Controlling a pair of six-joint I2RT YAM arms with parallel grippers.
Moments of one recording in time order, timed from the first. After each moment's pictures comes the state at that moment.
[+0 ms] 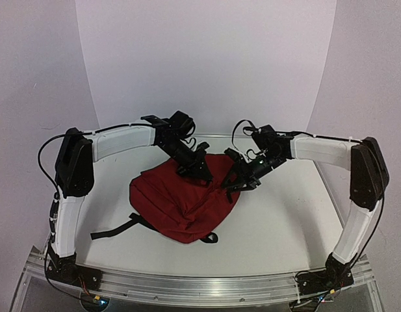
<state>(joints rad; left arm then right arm) -0.74 2.17 1.93 -0.79 0.75 -0.63 0.52 1.83 1.37 -0.69 -0.90 0.17</state>
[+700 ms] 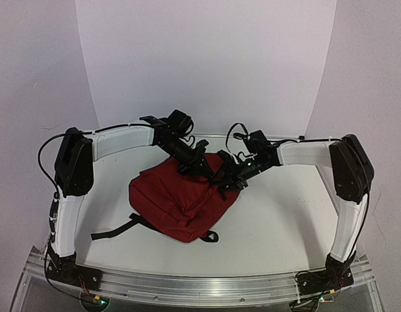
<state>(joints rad) -0.73 2.17 1.91 -0.71 0.79 -0.69 0.55 1.98 1.37 -0.39 -0.95 0.39</state>
